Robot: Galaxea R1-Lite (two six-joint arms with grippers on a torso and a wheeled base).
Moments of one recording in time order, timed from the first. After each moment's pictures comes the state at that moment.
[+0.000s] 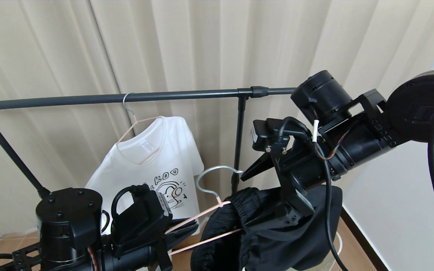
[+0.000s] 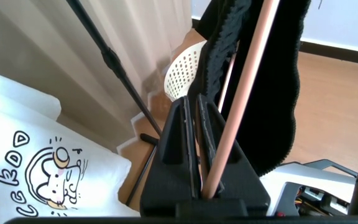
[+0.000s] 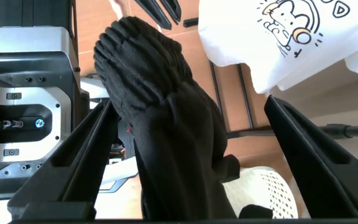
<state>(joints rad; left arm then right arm) -0.67 1.62 -0.29 -0.98 -0.25 0.35 0.65 1.84 -1.56 0.69 0.55 -0.64</state>
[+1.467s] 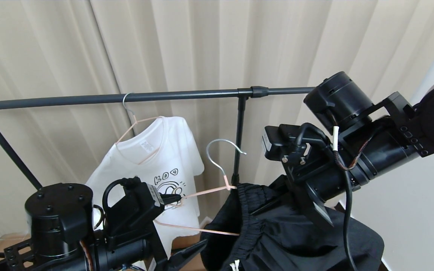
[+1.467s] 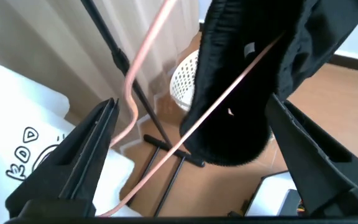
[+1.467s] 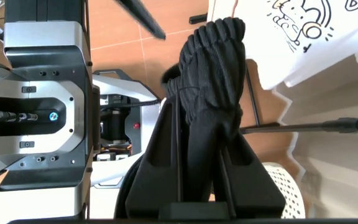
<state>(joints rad) -0.63 1.59 -0.30 -0.98 -0.28 0.31 0.66 1.76 -1.46 0.69 0.55 -0.63</state>
